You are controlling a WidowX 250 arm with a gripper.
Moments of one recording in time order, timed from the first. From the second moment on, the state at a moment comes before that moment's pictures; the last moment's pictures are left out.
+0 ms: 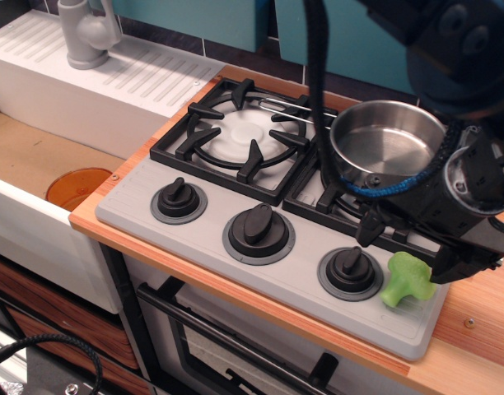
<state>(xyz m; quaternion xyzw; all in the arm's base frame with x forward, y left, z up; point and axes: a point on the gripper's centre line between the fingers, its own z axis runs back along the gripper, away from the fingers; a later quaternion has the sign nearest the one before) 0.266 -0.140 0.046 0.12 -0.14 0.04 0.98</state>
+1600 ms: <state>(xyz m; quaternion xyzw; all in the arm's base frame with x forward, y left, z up) 0.257 -0.140 0.050 0.13 -0.11 0.04 0.99</state>
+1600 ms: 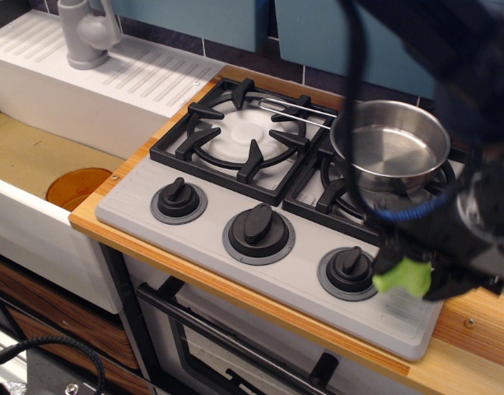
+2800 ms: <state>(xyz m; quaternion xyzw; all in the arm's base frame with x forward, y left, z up) 0.363 -0.081 0.094 0.07 -0.13 0.01 0.99</state>
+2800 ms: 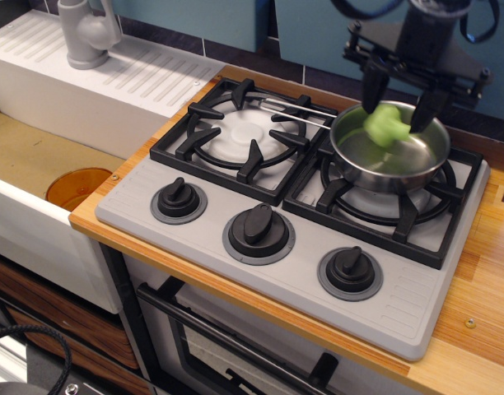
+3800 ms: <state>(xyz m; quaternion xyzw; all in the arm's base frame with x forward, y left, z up) 0.349 -0.054 0.141 0.07 -0.04 0.00 1.00</state>
